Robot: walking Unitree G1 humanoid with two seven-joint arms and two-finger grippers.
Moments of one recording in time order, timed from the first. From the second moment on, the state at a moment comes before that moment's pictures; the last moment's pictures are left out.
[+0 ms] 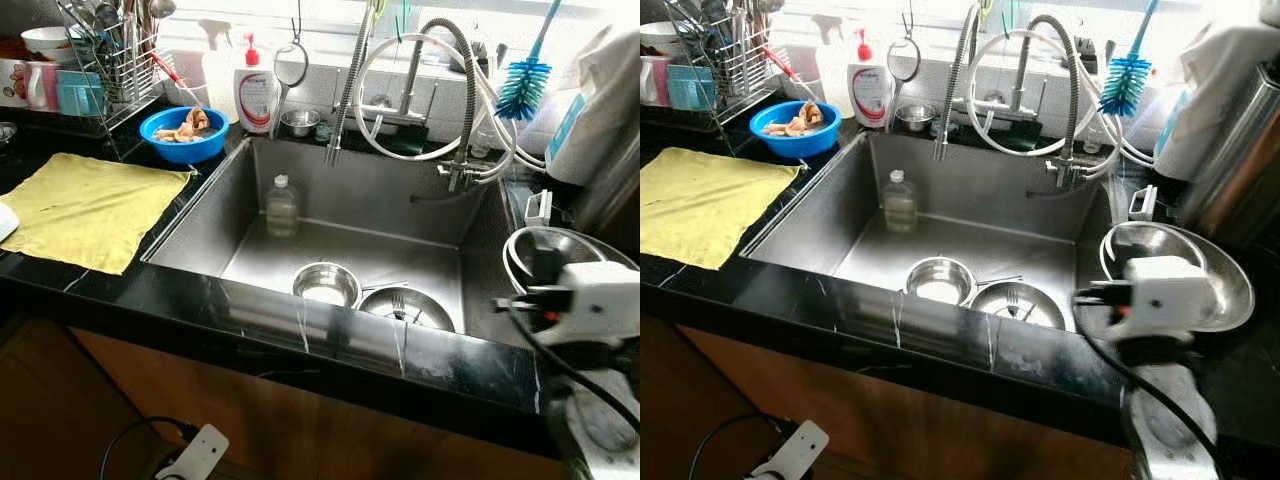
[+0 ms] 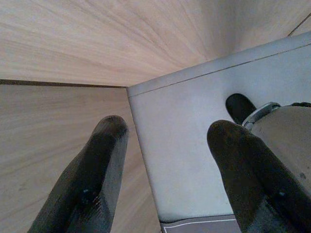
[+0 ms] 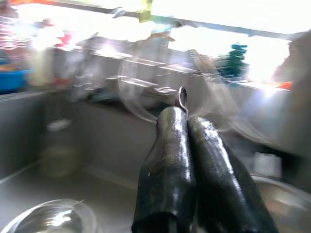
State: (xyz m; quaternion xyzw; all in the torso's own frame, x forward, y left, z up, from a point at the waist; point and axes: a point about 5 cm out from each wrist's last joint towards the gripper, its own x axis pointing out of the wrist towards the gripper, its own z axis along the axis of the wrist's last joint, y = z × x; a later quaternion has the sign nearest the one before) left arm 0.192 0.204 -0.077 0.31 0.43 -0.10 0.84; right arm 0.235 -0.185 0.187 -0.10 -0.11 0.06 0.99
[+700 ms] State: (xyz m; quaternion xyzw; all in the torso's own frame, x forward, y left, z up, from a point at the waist) left arm 0.191 0.205 -0.077 0.31 0.43 -0.10 0.84; right arm 0.310 -0.158 0.144 -0.09 0.05 0.11 0.99
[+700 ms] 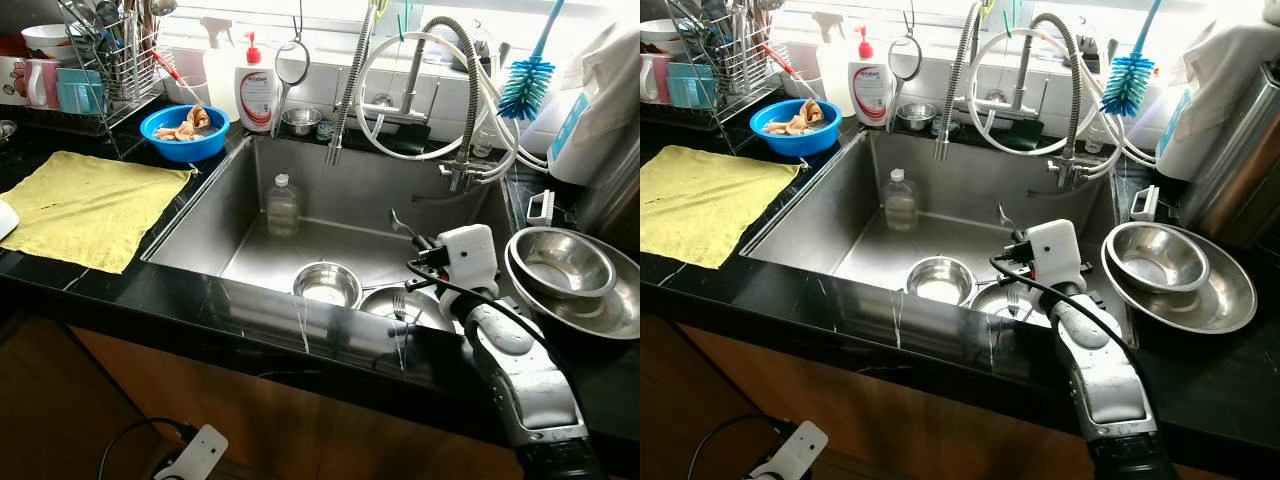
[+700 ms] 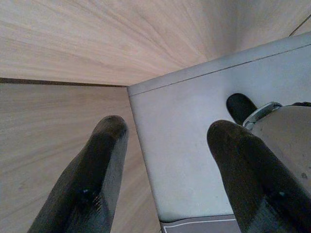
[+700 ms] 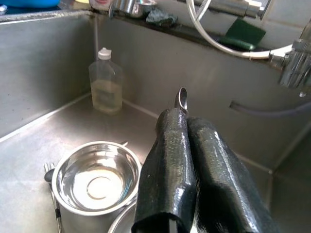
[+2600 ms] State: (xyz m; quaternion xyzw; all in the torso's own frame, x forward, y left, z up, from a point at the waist) left arm 0.191 0.206 -0.077 0.31 0.43 -0.10 0.84; right arm 0.285 -0.280 0.210 0.08 -0.08 -0.25 0.96
